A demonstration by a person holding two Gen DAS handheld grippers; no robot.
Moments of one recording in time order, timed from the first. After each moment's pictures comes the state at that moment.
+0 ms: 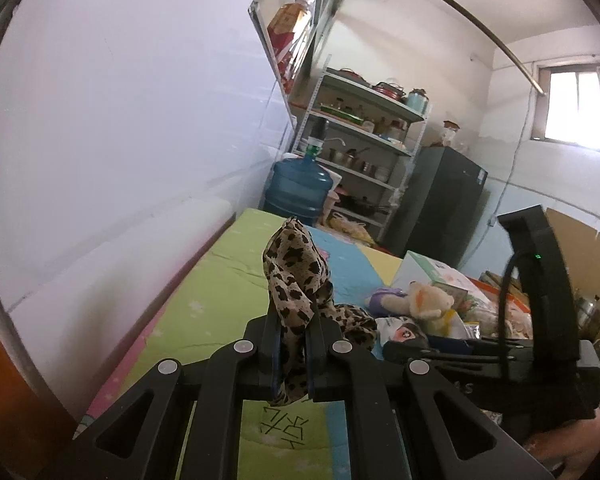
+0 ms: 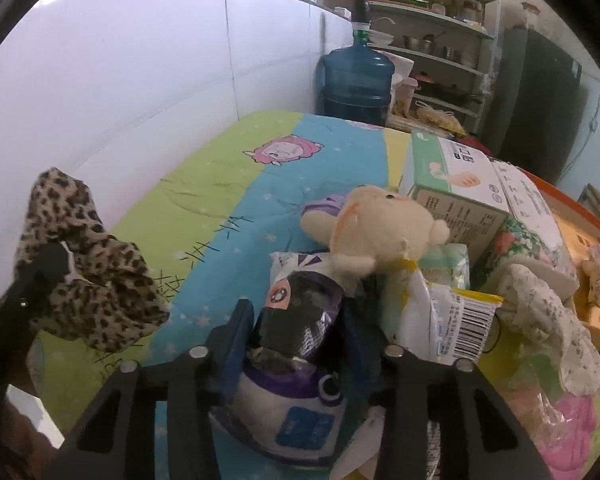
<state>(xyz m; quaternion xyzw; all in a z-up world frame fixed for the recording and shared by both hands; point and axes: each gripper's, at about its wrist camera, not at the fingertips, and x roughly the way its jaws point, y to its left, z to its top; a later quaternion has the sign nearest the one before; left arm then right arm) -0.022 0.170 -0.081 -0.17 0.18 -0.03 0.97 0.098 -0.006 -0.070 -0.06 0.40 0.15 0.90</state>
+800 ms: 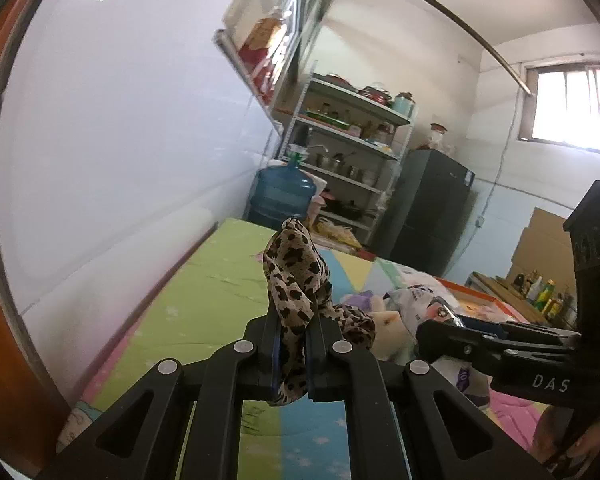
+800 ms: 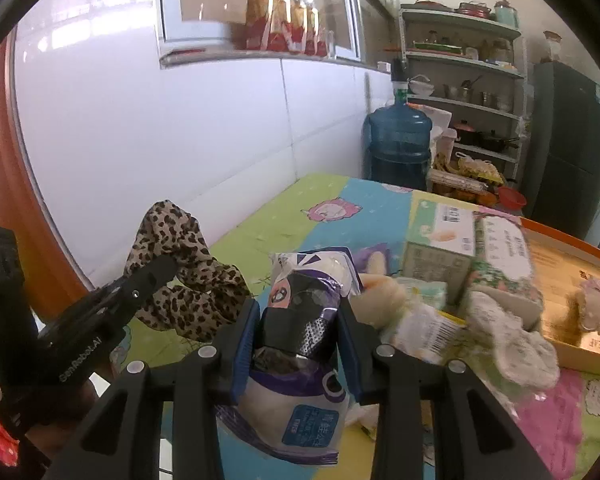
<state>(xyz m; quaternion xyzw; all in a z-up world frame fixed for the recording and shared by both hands) -0.036 0.143 -0.058 -0.16 0.16 -0.05 0.97 0.025 -0.054 -0.012 -0.03 0.31 0.26 0.92</state>
